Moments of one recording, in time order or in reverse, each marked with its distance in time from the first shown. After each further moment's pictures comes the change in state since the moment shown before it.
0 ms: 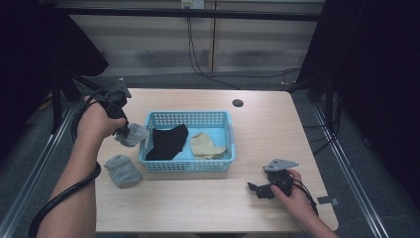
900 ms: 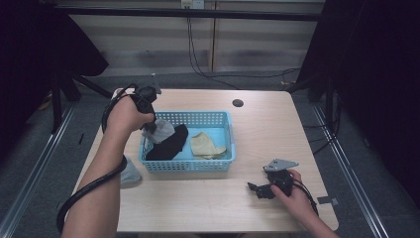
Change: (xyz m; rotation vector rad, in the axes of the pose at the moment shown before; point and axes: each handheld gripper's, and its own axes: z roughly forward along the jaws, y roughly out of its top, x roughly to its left) left arm -0.063 0.036 -0.002 0.018 -0.059 0.122; right arm 0.000 0.000 0.000 -0.001 0.000 0.000
